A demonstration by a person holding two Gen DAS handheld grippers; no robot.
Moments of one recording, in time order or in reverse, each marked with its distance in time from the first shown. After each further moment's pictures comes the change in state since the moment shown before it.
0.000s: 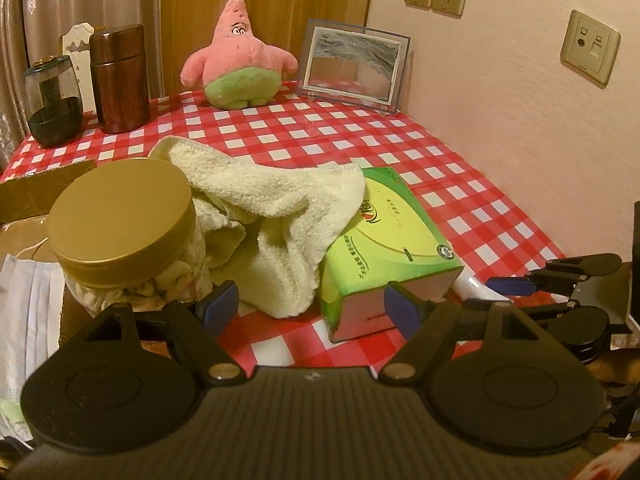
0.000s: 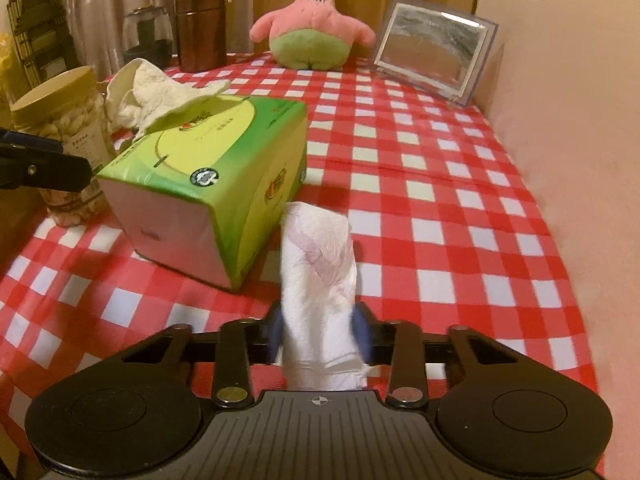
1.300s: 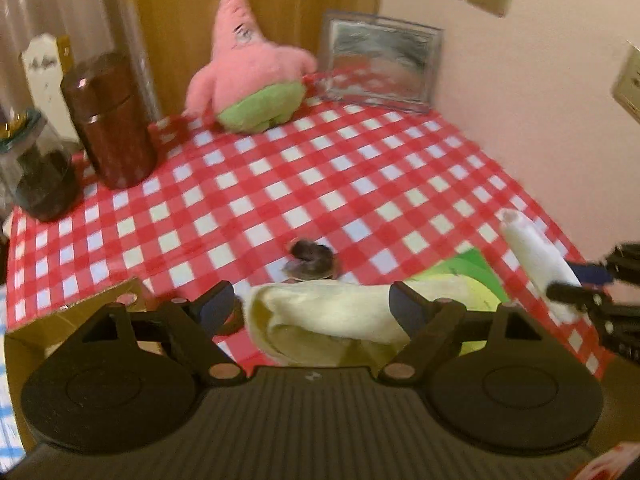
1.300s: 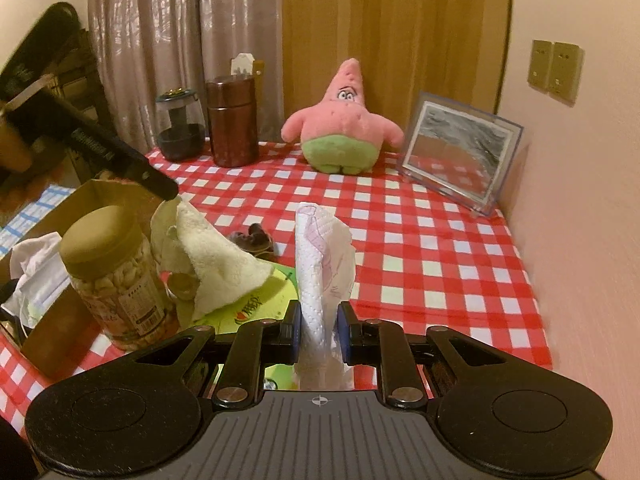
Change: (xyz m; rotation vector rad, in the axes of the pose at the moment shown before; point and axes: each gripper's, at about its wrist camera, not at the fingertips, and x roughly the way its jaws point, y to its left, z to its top) left arm 0.046 0.087 0.154 0.117 0.215 -0.036; right arm -0.042 0.012 0.098 -0.025 -0.159 0.100
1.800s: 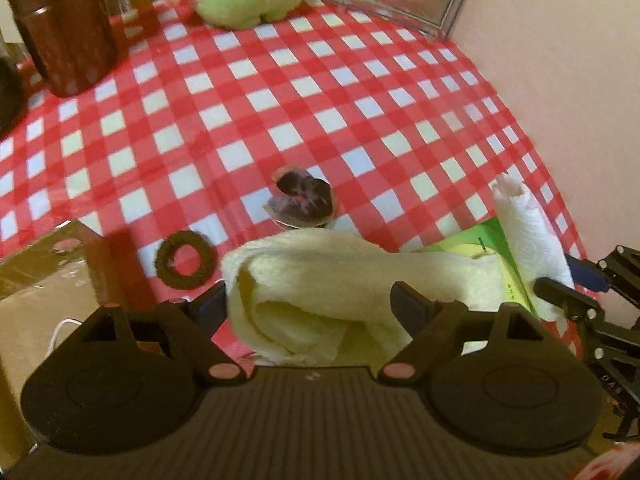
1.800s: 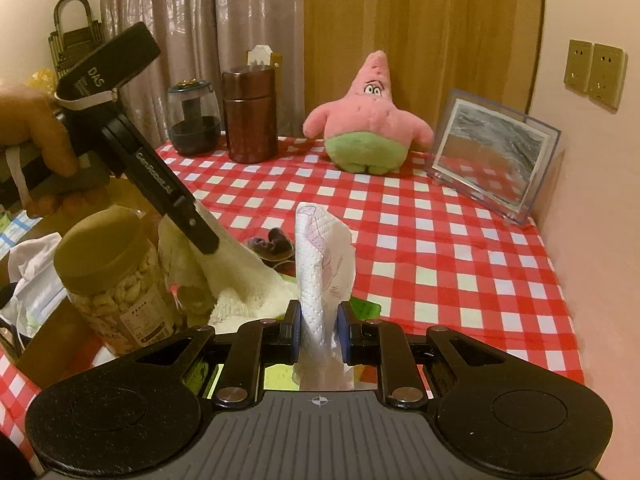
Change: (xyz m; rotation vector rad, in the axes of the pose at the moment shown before) left arm 0.075 0.022 0.010 -0.084 0.298 -0.125; right arm 0.040 0.013 0.013 -0.020 0.017 0.043
